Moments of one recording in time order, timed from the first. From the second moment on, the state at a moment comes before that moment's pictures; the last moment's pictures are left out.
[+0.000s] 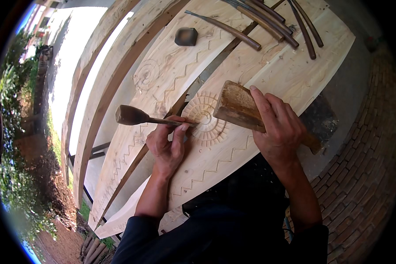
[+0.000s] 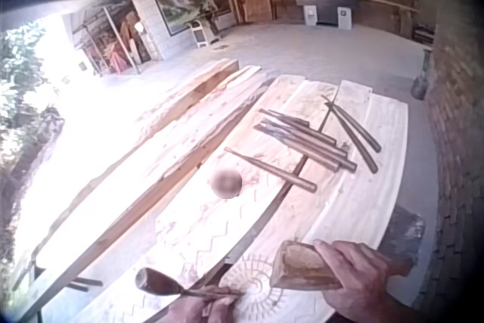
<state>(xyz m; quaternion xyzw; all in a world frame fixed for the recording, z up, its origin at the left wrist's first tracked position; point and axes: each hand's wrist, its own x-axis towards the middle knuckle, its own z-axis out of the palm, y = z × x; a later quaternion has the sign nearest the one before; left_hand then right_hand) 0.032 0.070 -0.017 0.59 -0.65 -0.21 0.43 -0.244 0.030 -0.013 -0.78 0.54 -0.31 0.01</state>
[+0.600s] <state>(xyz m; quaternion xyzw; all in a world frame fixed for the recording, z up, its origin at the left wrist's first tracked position) 0.032 0.070 -0.017 0.56 -0.59 -0.29 0.51 -0.244 0.031 -0.002 -0.77 0.57 -0.29 0.06</state>
